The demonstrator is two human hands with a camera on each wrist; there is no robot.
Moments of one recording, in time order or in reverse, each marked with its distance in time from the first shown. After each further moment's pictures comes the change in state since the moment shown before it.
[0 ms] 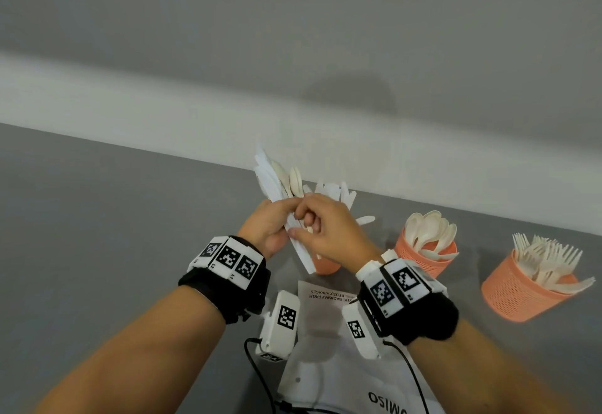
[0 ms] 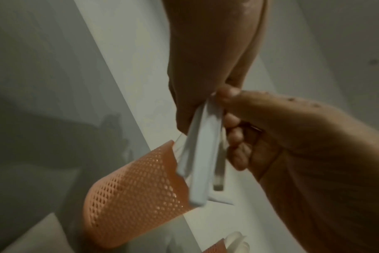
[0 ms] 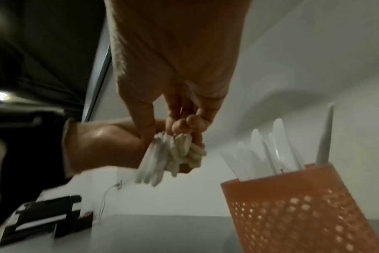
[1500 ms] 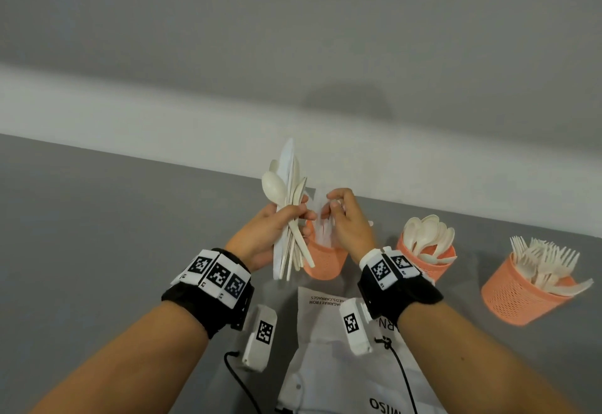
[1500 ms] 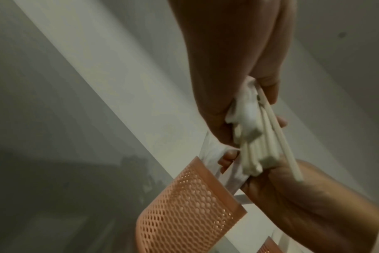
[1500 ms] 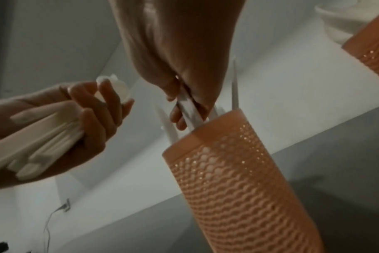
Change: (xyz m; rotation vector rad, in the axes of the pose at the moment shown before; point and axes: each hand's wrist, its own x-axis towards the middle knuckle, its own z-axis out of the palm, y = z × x) left_hand -0.019 0.005 -0.003 0.056 -0.168 0.030; right_hand 0.012 0.055 0.007 0.401 0.273 0.335
